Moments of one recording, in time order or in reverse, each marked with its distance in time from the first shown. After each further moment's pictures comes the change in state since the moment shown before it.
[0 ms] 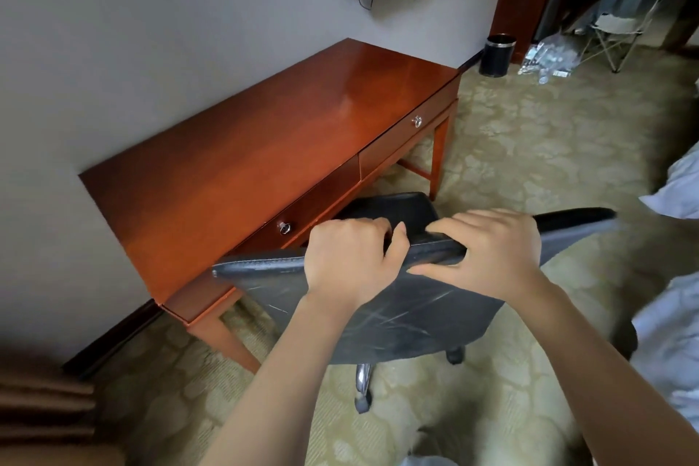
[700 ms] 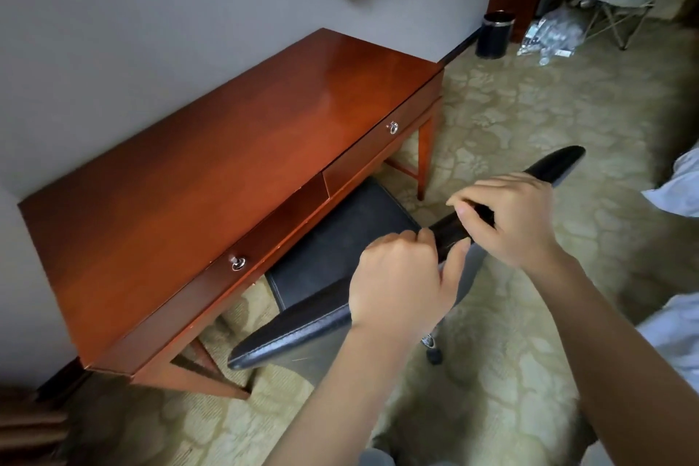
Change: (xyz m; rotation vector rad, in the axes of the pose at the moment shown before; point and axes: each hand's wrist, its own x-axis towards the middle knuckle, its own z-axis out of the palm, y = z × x) left_hand 0.112 0.110 0.062 -0.043 0.001 -0.027; right_hand 0.050 0.178 0.035 0.170 0.004 0.127
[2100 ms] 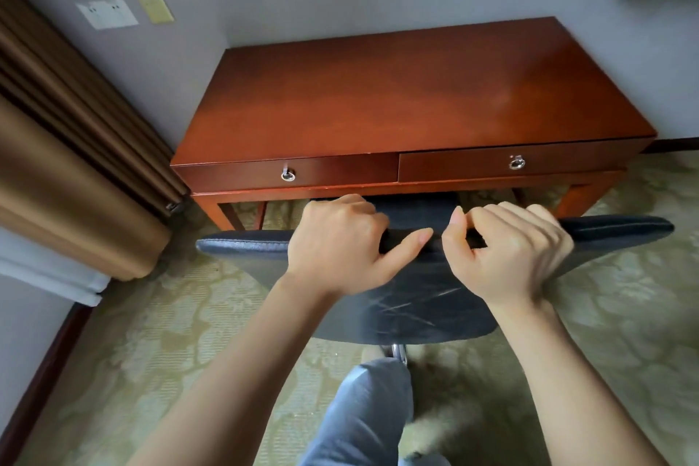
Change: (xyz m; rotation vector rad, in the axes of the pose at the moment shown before) left_hand 0.081 0.069 0.047 0.355 0.169 -0.478; right_hand 0.067 0.110 0.035 0.432 0.264 -0.405
